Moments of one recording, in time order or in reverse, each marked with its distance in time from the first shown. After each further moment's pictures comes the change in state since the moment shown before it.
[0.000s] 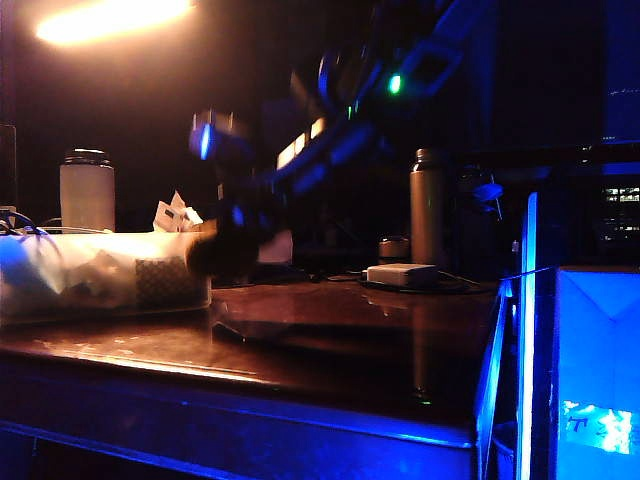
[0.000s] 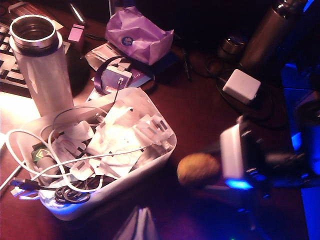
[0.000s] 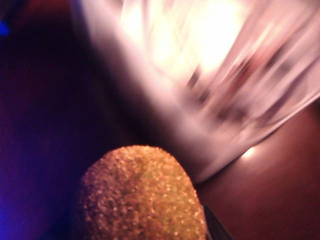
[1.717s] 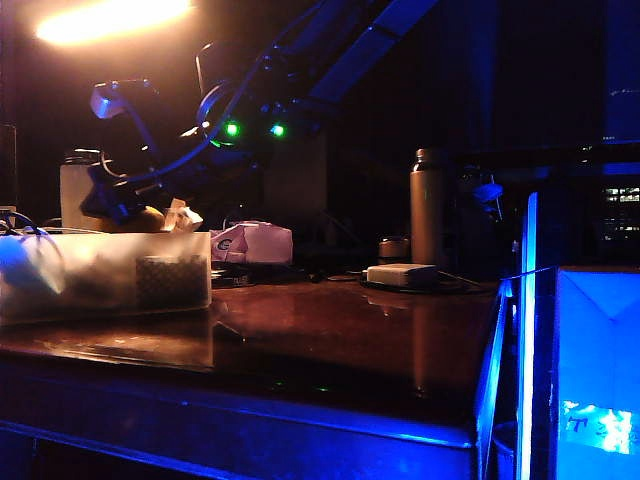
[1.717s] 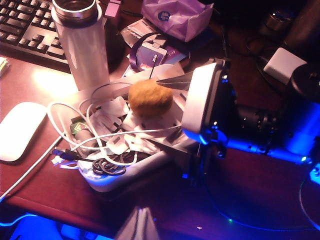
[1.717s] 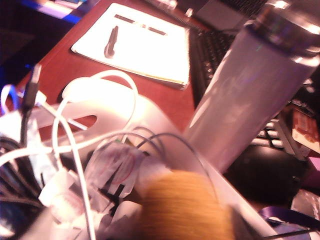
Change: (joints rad) left arm 0.000 0.000 0.000 -0.082 -0.124 0.031; right arm 0.124 0.359 0.497 0.287 0.107 0.126
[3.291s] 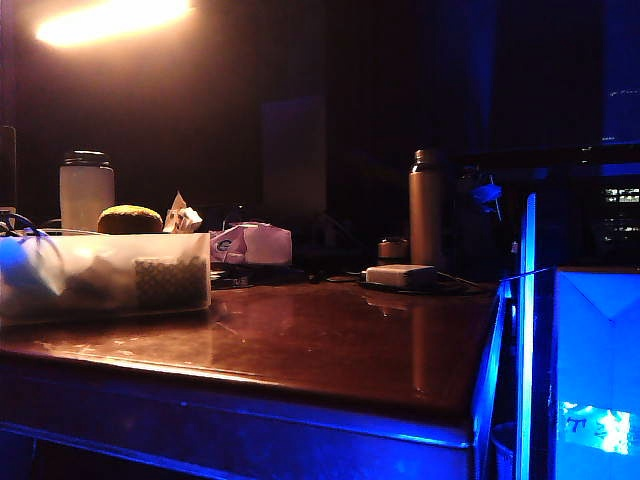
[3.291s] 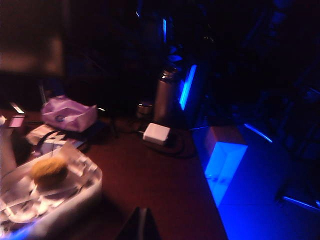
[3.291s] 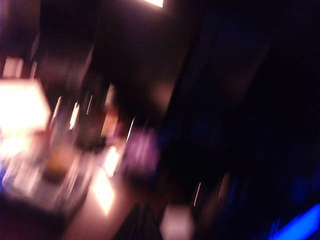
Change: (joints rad) left arm -0.080 -0.495 -0.031 0.001 0.269 -0.049; right arm -0.160 -1.216 -0.003 -1.065 0.383 0.163
